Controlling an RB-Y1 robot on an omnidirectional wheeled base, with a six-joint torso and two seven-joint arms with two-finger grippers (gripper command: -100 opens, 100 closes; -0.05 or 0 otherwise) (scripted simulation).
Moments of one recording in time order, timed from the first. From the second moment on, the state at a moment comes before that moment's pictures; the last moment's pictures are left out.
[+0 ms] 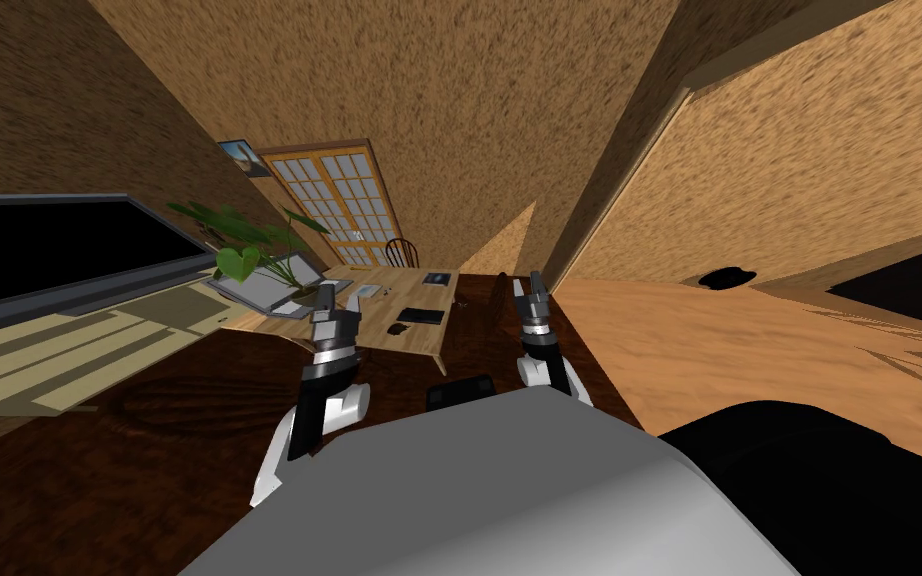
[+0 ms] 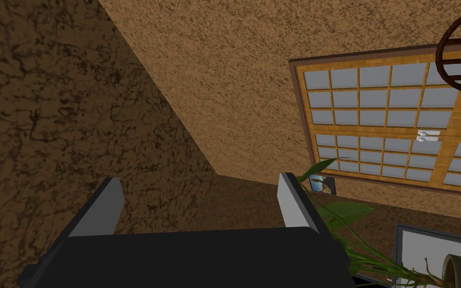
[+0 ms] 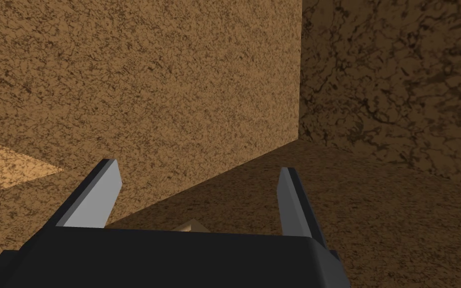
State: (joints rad) left arm 0.46 0.11 0.03 -2.30 -0.09 -0.31 0.04; right arm 0.52 -0.03 0.06 -2.21 0.08 -0.57 -0.09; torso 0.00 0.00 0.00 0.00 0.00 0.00
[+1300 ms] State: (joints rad) left arm 0.30 0.14 0.02 -2.06 -0.22 0.02 0.02; right arm 0.52 -0.03 0.06 -2.21 0.08 -0.57 -0.09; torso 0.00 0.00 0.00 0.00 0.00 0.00
